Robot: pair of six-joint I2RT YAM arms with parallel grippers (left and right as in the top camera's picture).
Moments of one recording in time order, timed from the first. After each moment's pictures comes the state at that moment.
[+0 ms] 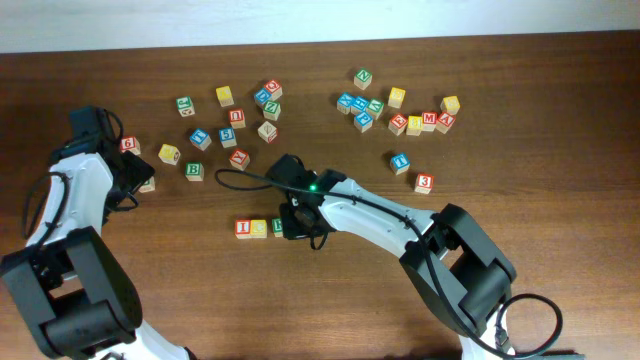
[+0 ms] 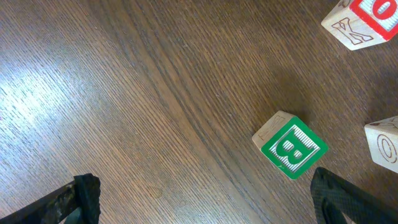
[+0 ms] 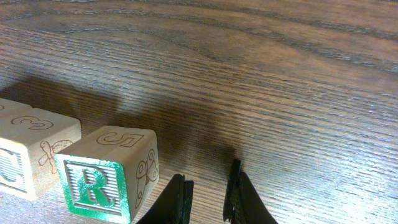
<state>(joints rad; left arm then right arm) 0.31 1.85 1.33 -0.80 -0.26 -0.57 0.78 2.06 1.40 -0.68 -0.10 0.65</state>
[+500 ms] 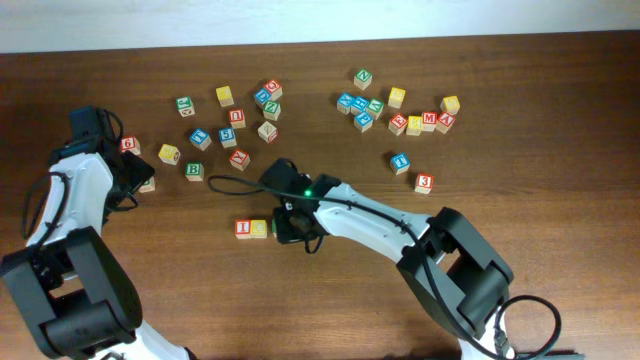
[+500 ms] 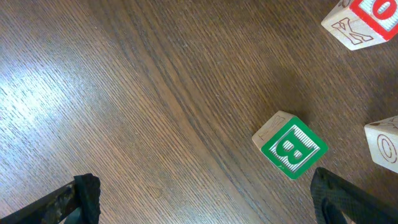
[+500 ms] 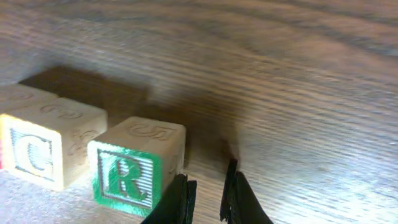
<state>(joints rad) 0.31 1.85 1.33 -0.80 -0.26 -0.57 0.81 2.06 1.40 -0.65 -0.10 0.66</state>
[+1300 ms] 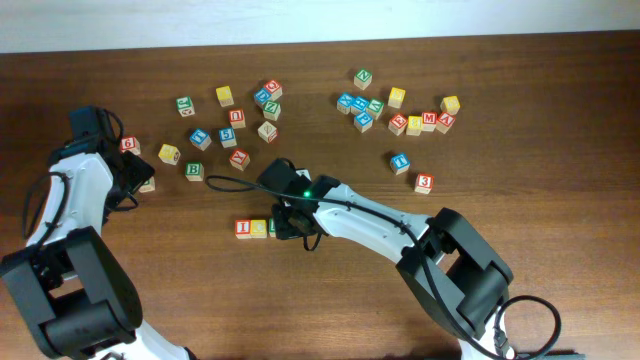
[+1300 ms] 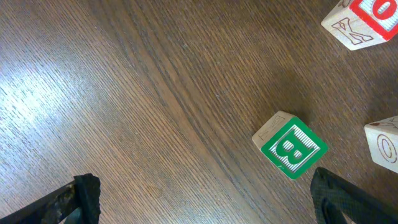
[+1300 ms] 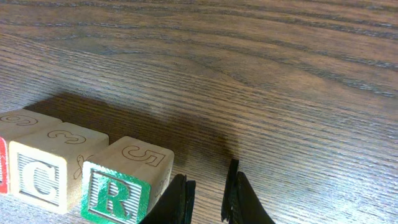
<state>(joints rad) 0.31 1.85 1.33 -0.80 -0.26 -0.57 0.81 2.06 1.40 -0.62 -0.04 0.66</state>
